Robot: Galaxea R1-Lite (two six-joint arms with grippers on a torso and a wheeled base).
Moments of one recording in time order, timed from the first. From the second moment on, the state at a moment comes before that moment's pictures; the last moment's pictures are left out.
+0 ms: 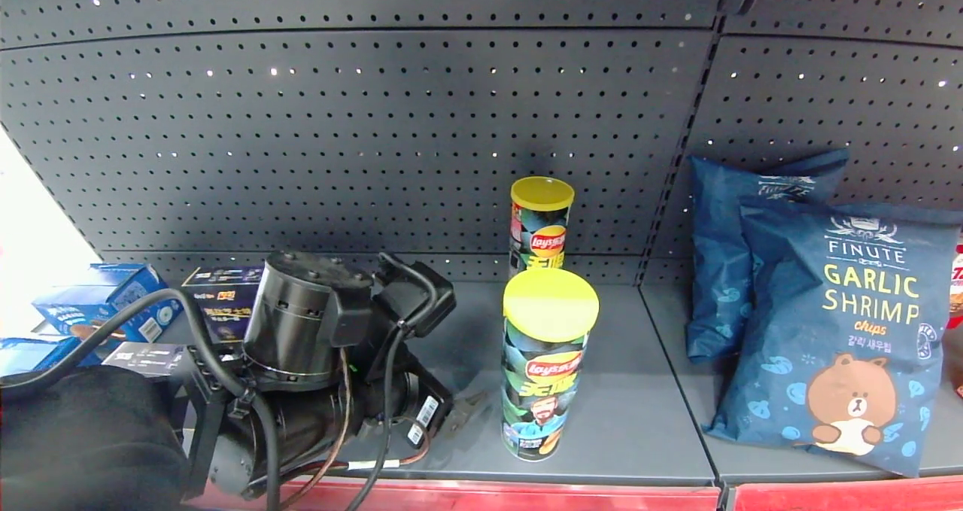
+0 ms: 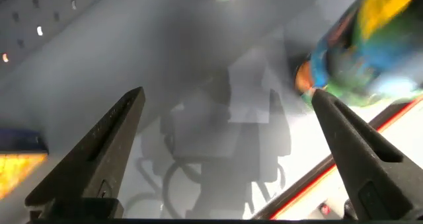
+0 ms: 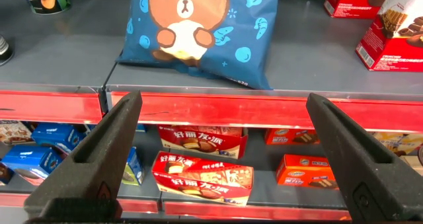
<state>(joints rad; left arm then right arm) -0.69 1.66 -0.75 -0.36 0.13 0.12 0.00 0.00 0.00 0.00 0.01 -0.01</state>
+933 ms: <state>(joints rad) -0.39 0.96 -0.41 -0.36 0.16 0.13 0.00 0.00 0.00 0.00 0.01 -0.01</state>
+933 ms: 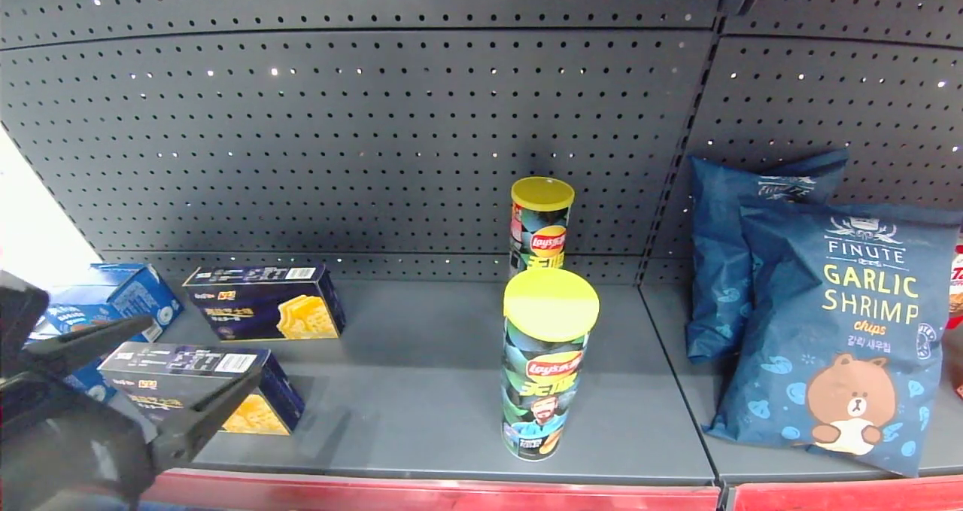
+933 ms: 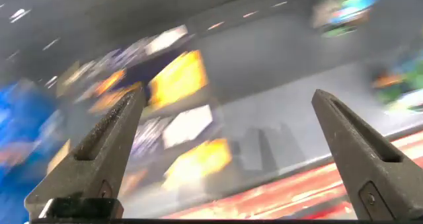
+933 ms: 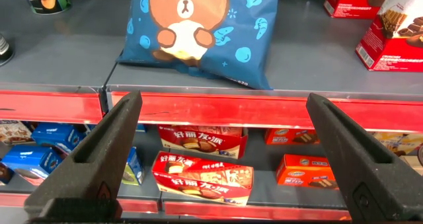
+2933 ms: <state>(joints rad) 0.02 0.05 0.00 0.01 0.06 0.01 0.00 0.00 0.00 0.00 0.01 -0.01</state>
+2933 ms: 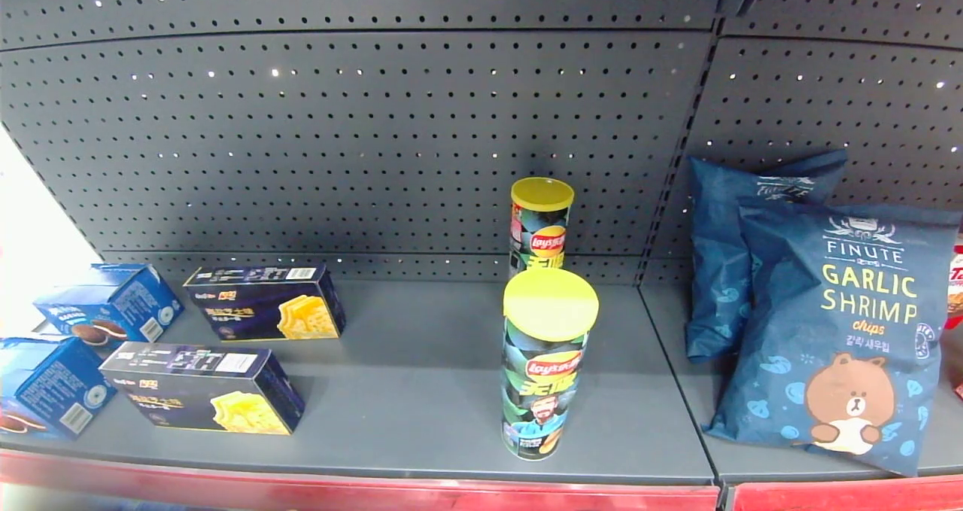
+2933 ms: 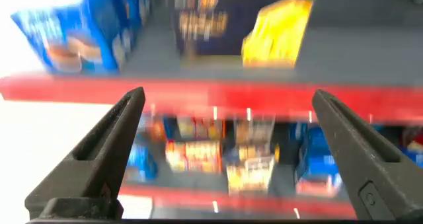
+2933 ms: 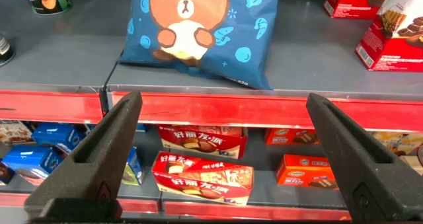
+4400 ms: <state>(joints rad) 0.00 0.01 0.00 0.00 0.06 -0.02 0.00 0.00 0.00 0.01 0.02 -0.01</state>
